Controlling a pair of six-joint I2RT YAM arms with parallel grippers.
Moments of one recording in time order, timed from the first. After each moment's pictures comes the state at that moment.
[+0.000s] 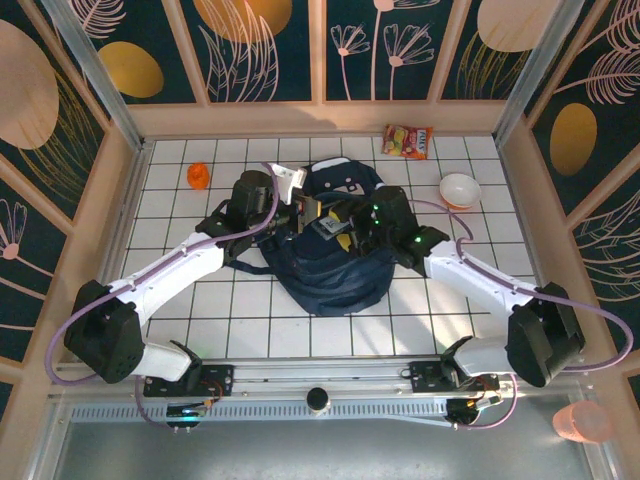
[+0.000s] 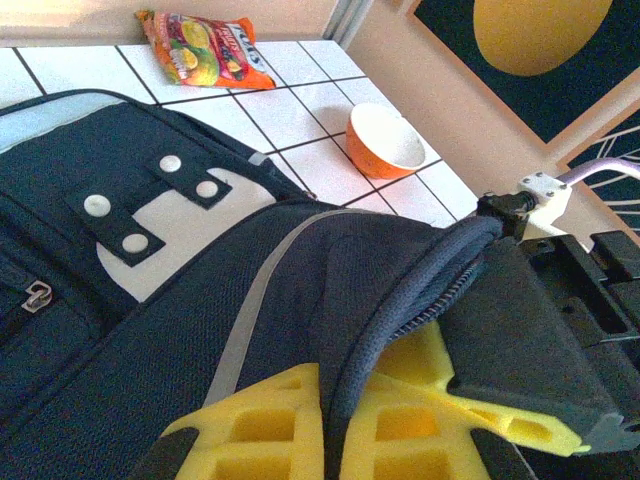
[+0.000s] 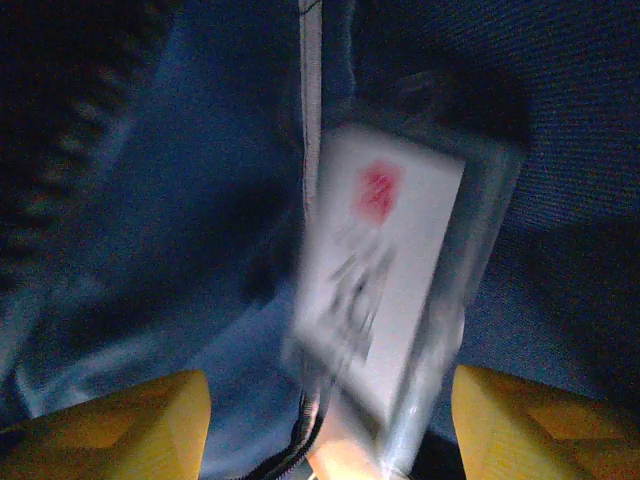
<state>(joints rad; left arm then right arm) -0.61 1.41 1.03 -0.03 0.34 -0.39 0.64 1.31 0.88 -0.13 -0.27 1.62</state>
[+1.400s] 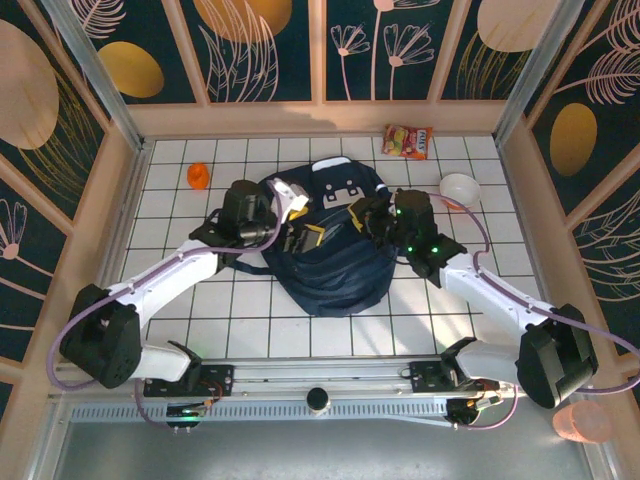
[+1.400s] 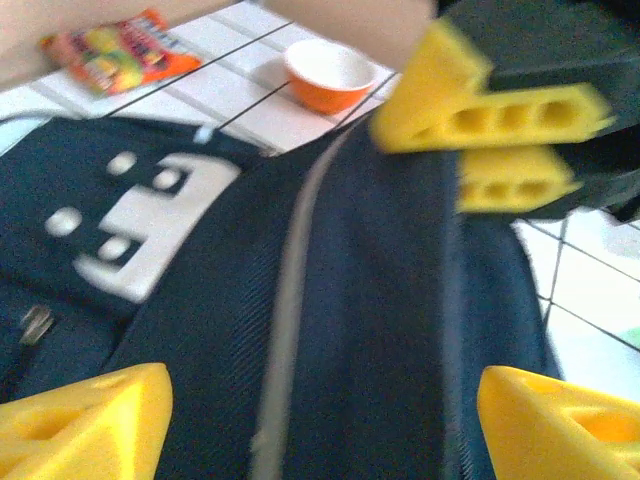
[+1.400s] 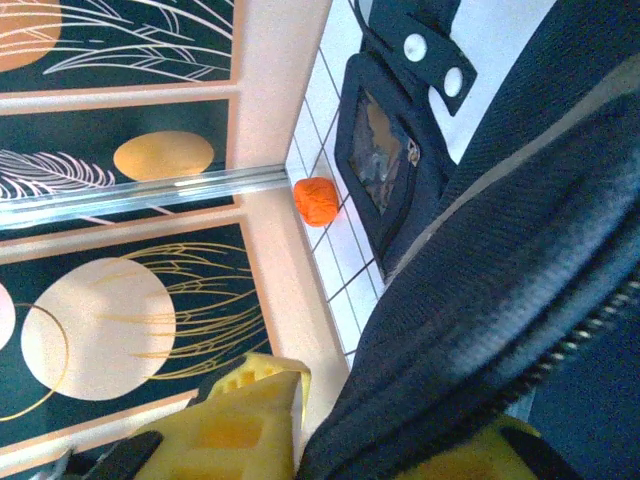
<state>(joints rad) -0.52 1.37 0.88 0.00 0.55 0.01 0.56 1.20 0.77 0.06 -0.23 1.48</state>
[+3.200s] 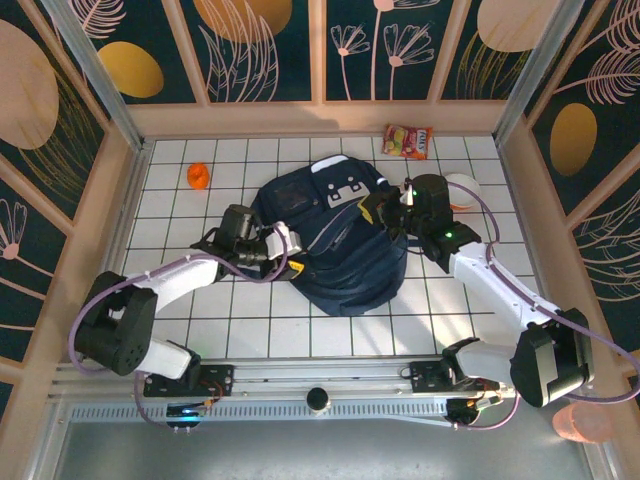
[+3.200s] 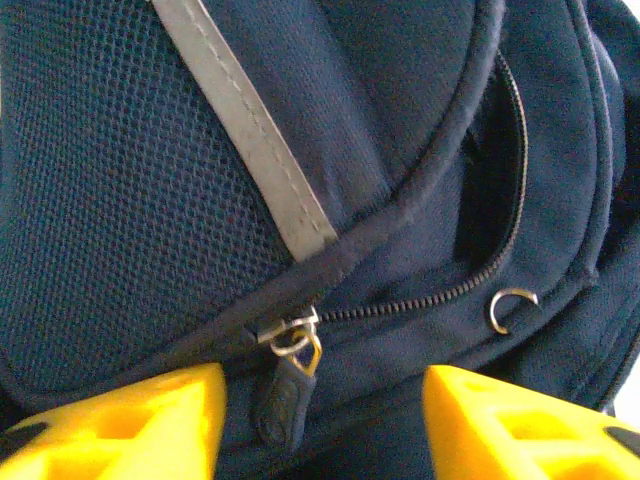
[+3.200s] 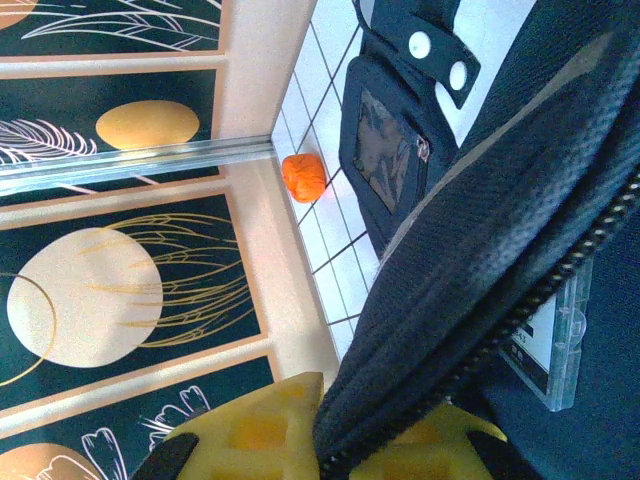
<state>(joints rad) -0.46 1.46 0.71 -0.03 0.72 0.63 0.42 1.21 0.87 -0.09 -0.44 1.36</state>
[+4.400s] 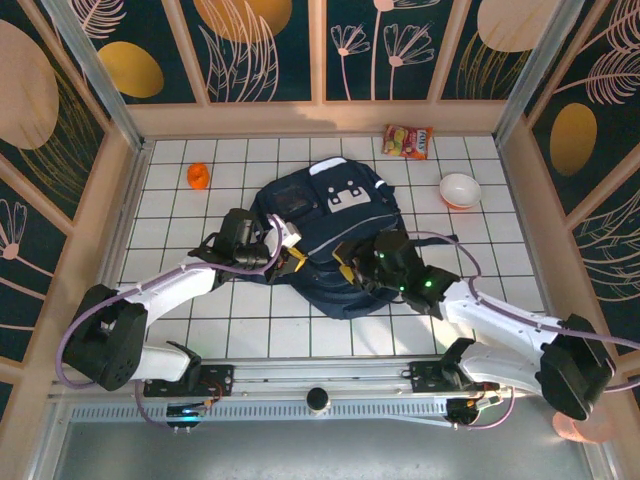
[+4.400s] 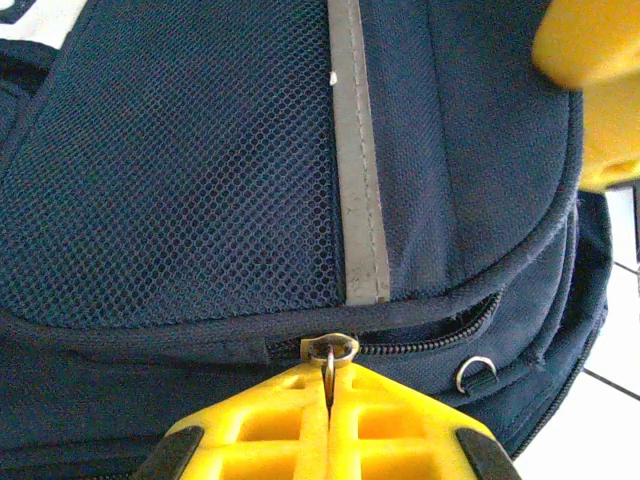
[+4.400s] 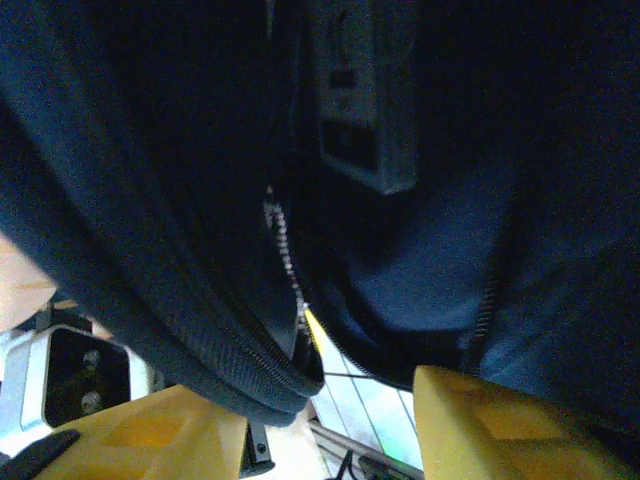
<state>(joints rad) -0.50 1.37 0.67 -0.01 0.67 0.19 0.83 1.09 0.59 -0.01 -0.14 1.60</state>
